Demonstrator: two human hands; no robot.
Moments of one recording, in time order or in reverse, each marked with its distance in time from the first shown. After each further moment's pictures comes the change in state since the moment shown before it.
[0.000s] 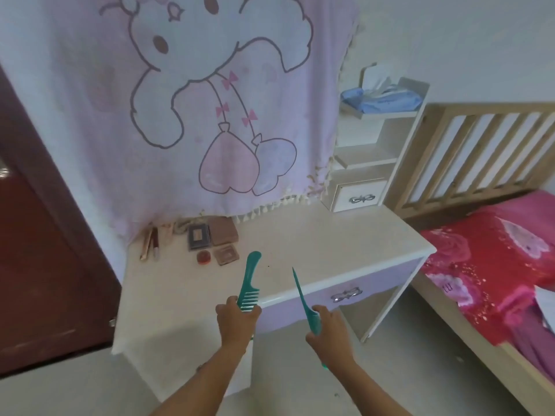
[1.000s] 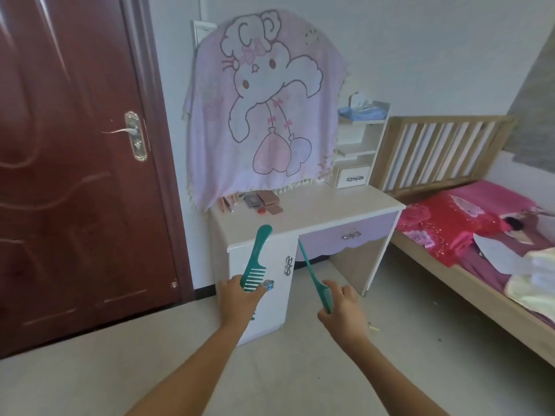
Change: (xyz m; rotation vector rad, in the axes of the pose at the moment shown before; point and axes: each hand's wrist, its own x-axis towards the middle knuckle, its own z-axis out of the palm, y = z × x) left_hand -0.264 -0.154 -0.304 -0.096 -0.052 0.313; right_hand -0.412 -0.101 0.088 -0.011 0.295 -0.101
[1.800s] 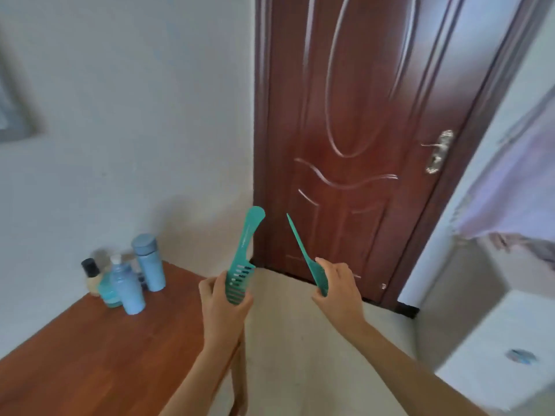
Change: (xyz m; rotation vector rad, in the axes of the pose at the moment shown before) left_hand -0.225 -0.180 -0.527 0.180 0.984 -0.124; right_hand -0.269 -0.458 0.204 0.240 -0.272 -0.920
